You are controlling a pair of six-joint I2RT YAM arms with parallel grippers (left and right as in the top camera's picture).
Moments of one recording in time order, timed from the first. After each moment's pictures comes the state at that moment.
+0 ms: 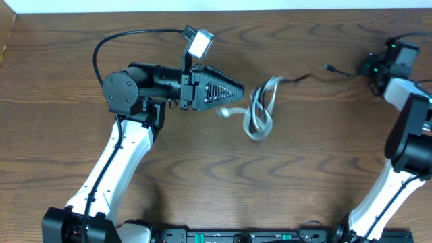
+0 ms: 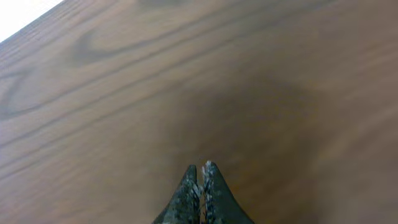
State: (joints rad) left arm -0.23 1.44 1.05 1.10 1.50 -1.54; right arm -0.34 2.20 1.38 0.08 -0.17 0.26
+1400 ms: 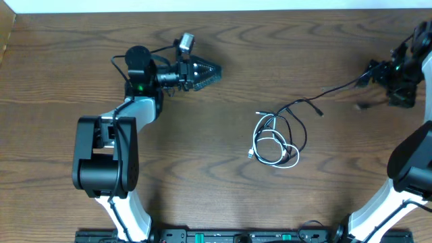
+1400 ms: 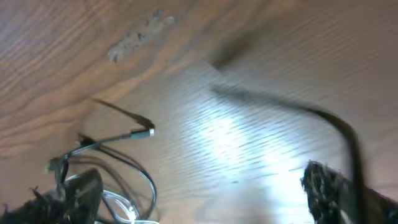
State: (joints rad) left arm -0.06 1.97 1.05 0.95 1.44 -1.38; right arm -0.33 2.01 1.85 -1.37 -0.16 0.17
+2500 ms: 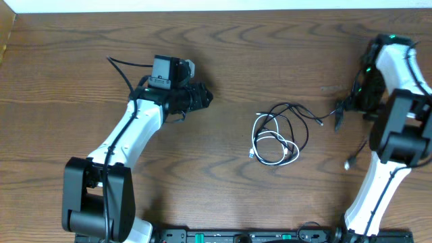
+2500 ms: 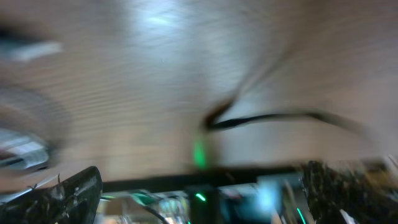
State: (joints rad) left arm -0.21 1.68 1.11 -0.46 0.40 -0.42; right arm -0.20 2.31 1.83 -1.69 0.06 0.10
